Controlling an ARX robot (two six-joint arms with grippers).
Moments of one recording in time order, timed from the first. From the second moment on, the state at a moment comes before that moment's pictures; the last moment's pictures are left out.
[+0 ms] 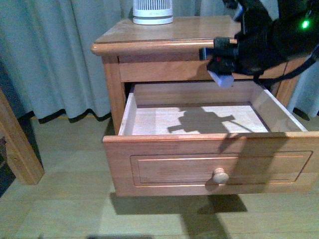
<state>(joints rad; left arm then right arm) 0.00 0.01 0.01 0.00 0.00 -0.01 0.18 1.98 1.33 0.21 -0.17 0.08</state>
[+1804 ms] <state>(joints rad) 0.00 0.01 0.01 0.00 0.00 -0.01 0.18 1.33 0.63 0.47 -0.15 0.17</state>
